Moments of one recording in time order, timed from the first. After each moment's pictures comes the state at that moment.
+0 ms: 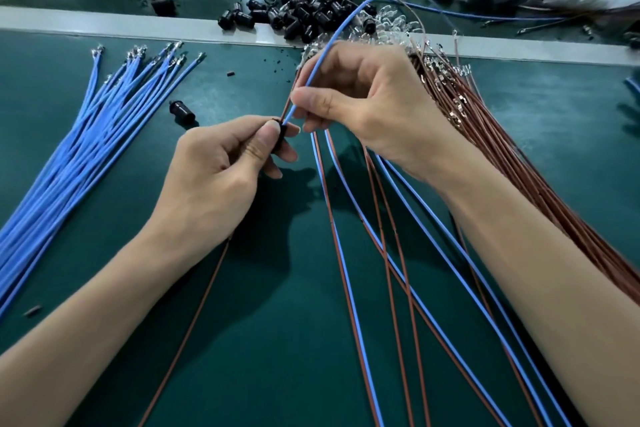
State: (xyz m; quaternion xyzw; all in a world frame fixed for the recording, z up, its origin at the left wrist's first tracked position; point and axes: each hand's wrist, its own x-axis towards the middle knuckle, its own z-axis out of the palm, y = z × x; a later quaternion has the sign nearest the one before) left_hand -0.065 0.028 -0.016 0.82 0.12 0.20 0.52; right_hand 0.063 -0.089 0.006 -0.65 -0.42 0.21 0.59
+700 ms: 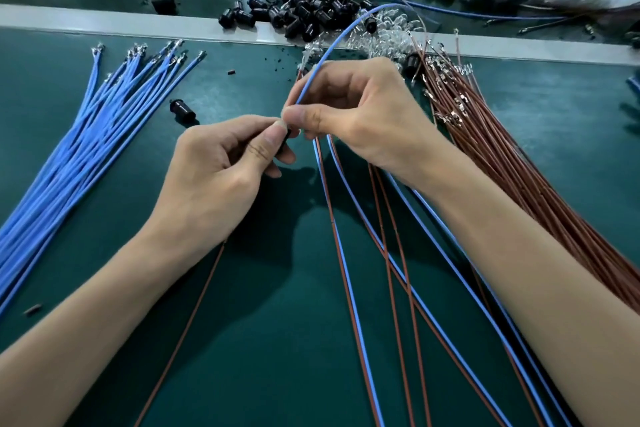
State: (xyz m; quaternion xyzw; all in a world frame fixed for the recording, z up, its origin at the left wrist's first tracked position) left_hand -0.064 0.030 -0.017 0.81 0.11 0.21 0.53; right_hand 0.060 -0.085 -0.002 -0.67 -0.42 0.23 0.57
